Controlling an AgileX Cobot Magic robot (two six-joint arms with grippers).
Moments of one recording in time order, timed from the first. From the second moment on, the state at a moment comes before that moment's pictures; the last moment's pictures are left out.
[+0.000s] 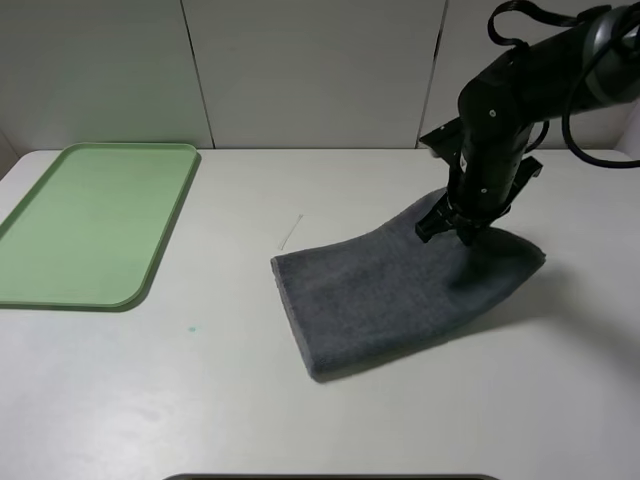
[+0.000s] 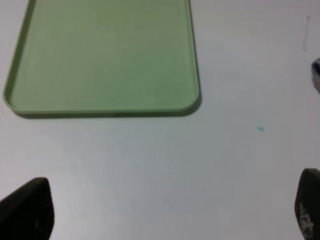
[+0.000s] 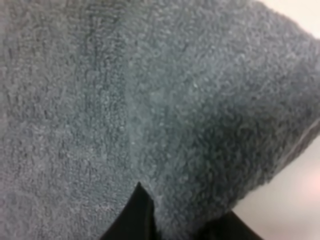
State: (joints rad) left arm -0.08 0.00 -0.49 0.05 1.07 -0.07; right arm 0.40 1.92 -1.18 -0.42 0.76 0.18
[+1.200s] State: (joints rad) left arm -0.08 0.00 -0.49 0.05 1.07 -0.06; right arm 0.45 1.92 -1.27 -0.65 0.96 0.22
